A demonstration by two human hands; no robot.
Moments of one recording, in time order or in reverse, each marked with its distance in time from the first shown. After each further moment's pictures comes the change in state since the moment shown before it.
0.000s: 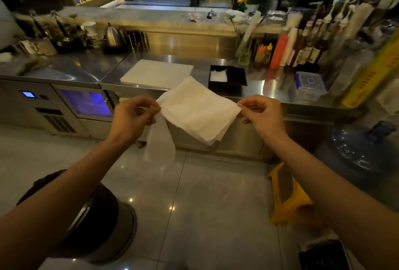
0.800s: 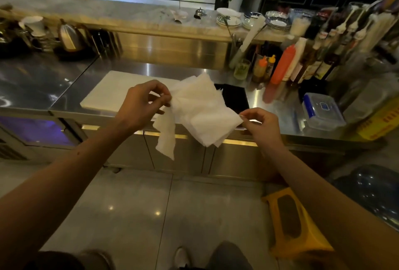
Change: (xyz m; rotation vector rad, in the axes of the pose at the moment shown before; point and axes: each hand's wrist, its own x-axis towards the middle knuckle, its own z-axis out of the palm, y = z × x) left_hand 0.319 -0.093 0.085 -0.020 -0.236 0.125; right_hand 0.263 0.122 0.061 0.000 0.091 0.192
